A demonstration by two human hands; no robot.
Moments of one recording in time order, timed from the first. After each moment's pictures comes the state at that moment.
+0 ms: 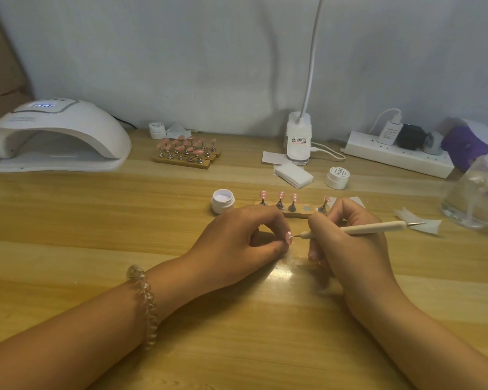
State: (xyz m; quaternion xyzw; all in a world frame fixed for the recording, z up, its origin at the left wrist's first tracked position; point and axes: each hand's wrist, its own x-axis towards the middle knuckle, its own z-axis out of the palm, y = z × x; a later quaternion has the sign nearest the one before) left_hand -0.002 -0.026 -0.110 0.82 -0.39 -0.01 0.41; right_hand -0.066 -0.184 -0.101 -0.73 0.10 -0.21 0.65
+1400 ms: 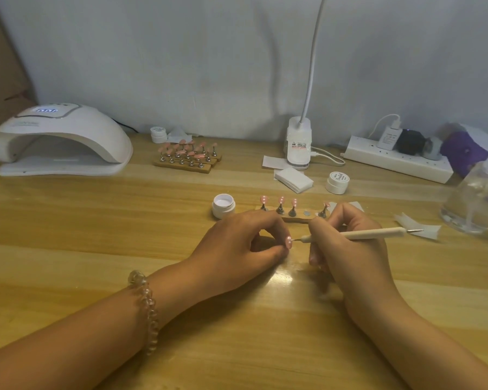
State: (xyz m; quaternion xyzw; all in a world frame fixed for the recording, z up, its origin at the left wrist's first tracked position) left_hand -0.002 -0.026 -0.112 0.83 -0.39 0.00 0.40; right_hand -0.066 -0.186 -0.102 -0.71 0.10 -0.22 0.66
